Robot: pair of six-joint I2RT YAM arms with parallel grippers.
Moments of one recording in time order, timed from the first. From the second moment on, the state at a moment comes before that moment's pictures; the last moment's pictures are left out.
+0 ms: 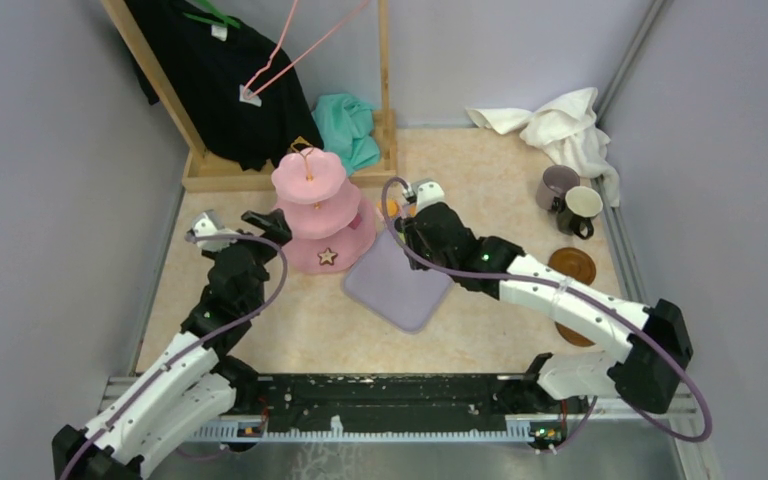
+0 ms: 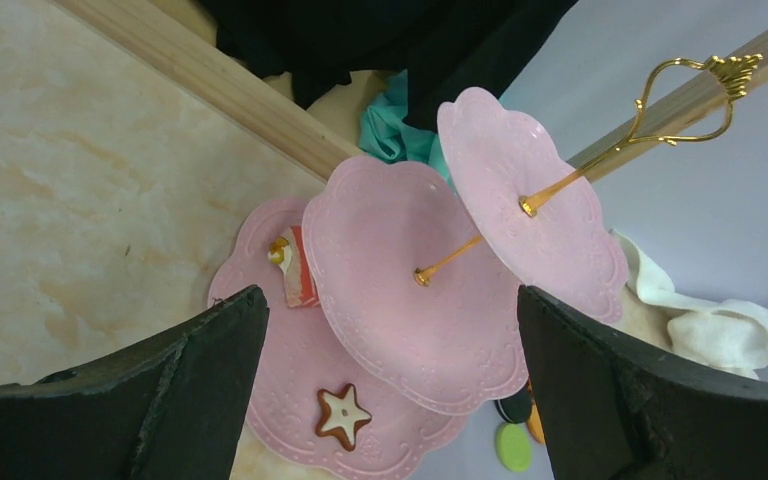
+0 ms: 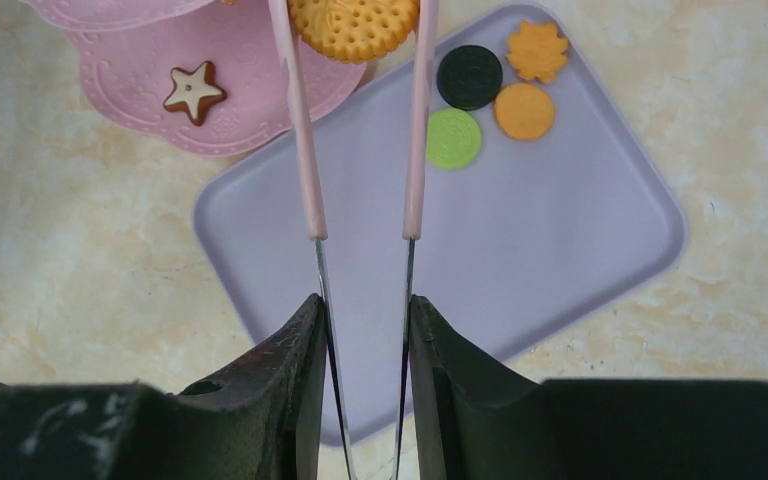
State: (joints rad) left arm -0.57 0.65 0.47 0.08 -0.77 -0.71; right arm 0.90 1.21 1.00 -0.44 0.32 0.34
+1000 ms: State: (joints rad) left arm -0.04 0.77 0.49 0.08 -0.23 -0.86; right arm 0.89 1.85 1.64 -0.51 0.22 0.23
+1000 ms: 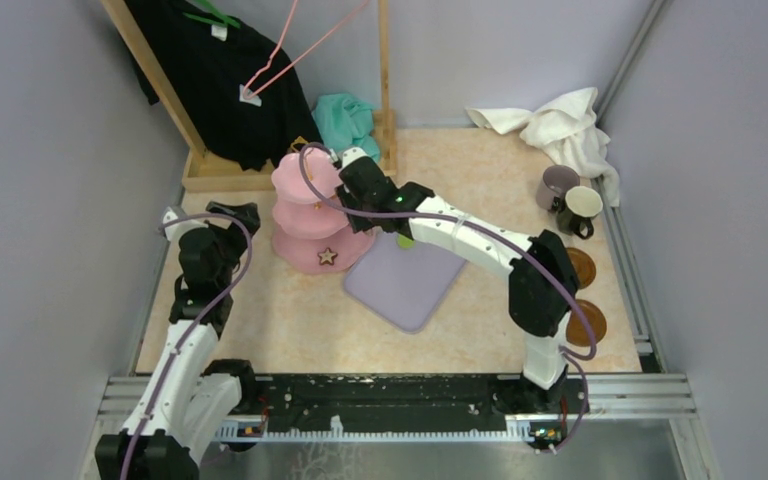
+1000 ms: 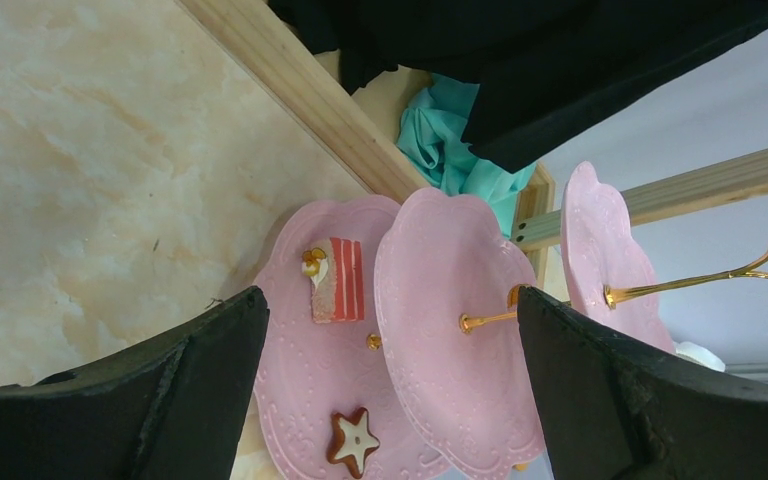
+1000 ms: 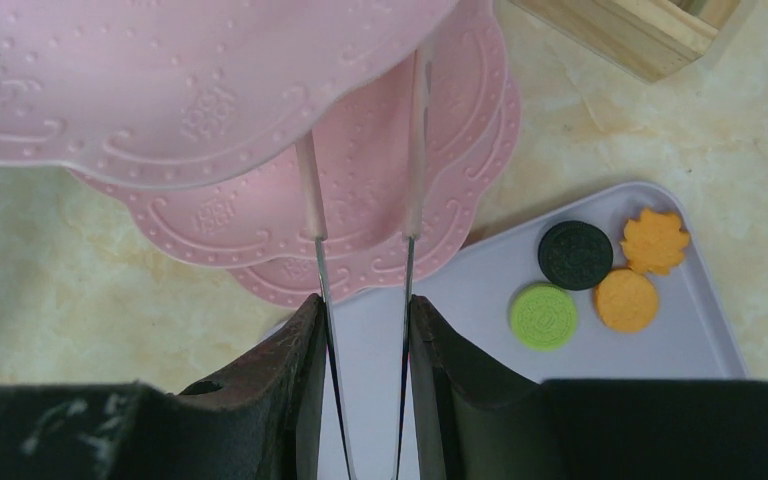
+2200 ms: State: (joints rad) left arm -0.01 0.75 0.44 0.08 -0.18 -0.89; right arm 0.84 1.98 1.77 -0.54 0.18 0.21
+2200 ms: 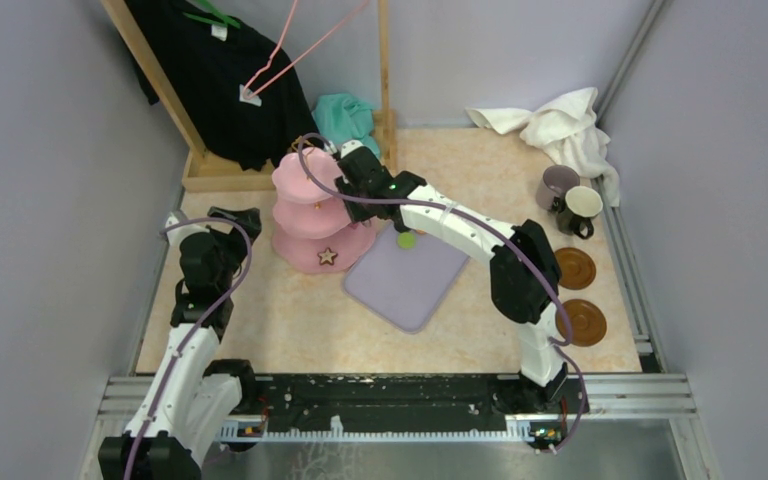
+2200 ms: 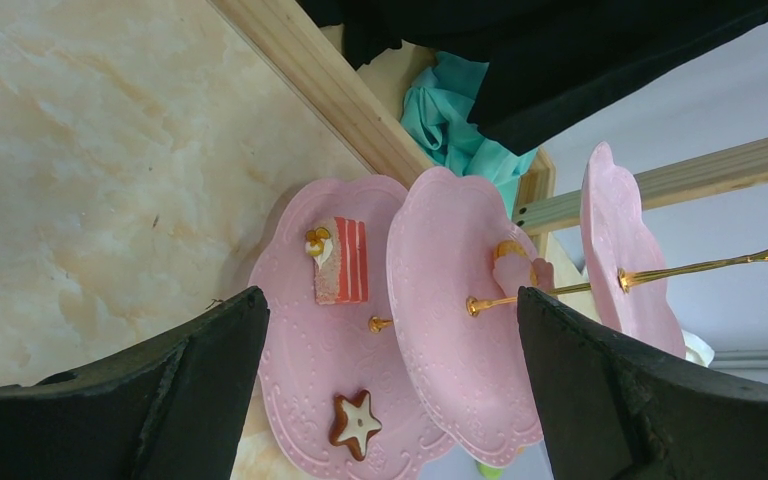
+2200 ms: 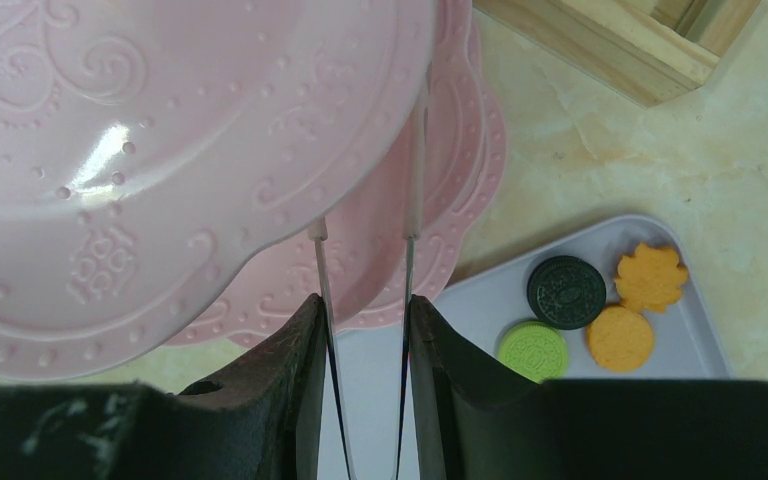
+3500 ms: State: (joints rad) left arm -0.01 0.75 0.44 0.08 -0.18 -0.89; right arm 0.84 1.98 1.77 -0.54 0.17 0.20
